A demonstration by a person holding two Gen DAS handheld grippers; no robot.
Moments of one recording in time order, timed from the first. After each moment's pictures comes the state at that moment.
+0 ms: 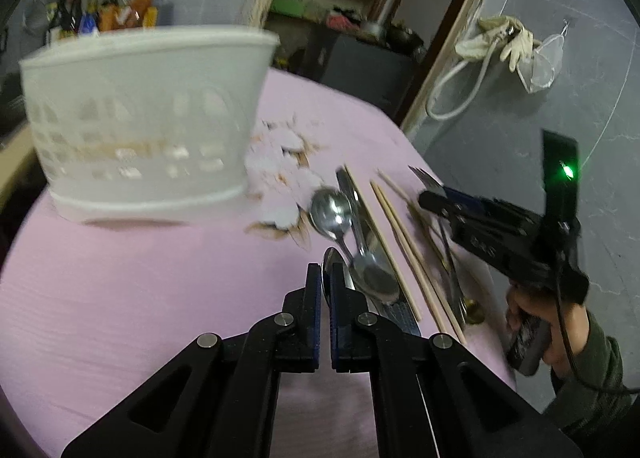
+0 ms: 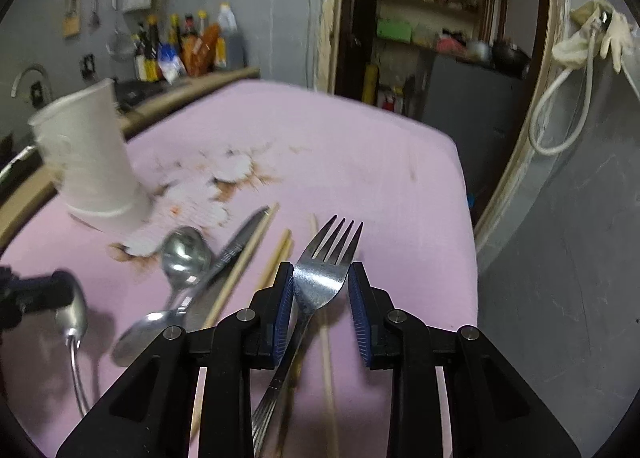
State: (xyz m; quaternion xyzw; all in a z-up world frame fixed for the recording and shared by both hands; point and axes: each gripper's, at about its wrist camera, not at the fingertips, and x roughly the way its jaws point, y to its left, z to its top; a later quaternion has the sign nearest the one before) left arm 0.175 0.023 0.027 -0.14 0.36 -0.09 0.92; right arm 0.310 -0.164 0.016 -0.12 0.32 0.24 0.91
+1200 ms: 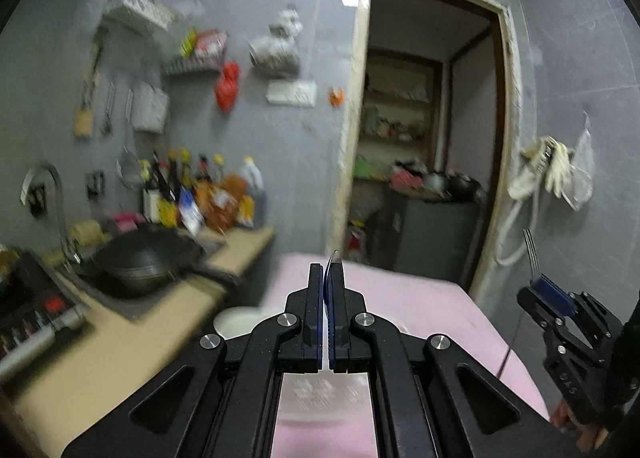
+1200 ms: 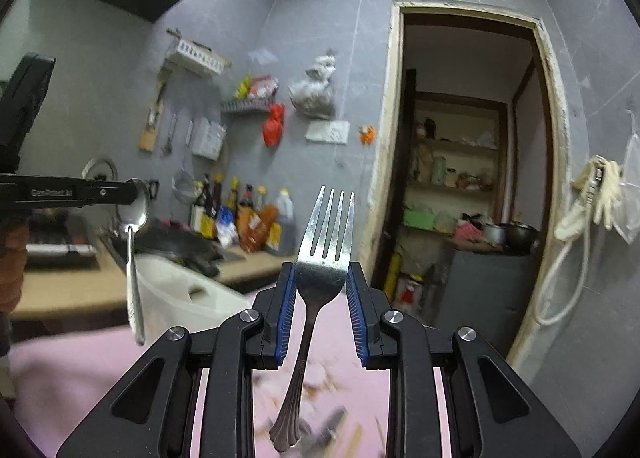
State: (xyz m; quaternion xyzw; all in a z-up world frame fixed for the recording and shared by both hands) left arm 0.128 0.113 0.148 -0.07 0.09 0.08 0.99; right arm 0.228 -0.106 0.114 -0.09 -0.01 0.32 0.94
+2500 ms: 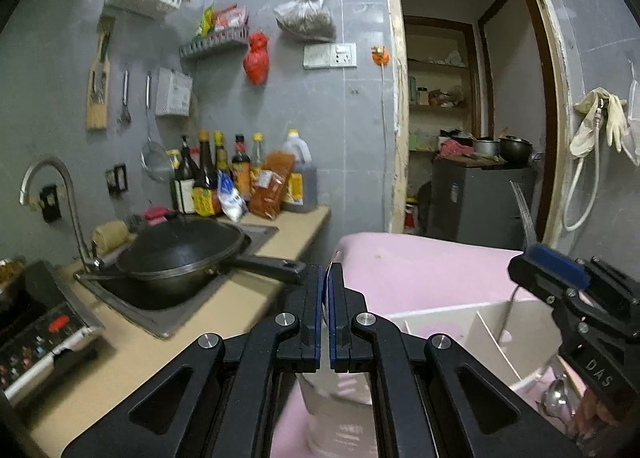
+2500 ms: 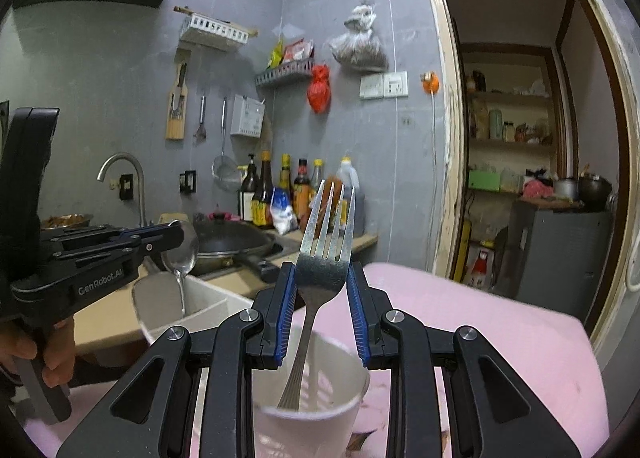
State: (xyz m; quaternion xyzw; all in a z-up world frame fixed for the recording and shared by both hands) left arm 0.211 0.187 0.066 -0.03 0.15 0.14 0.98; right arm 0.302 0.007 0.076 -0.05 0.07 0.40 0.91
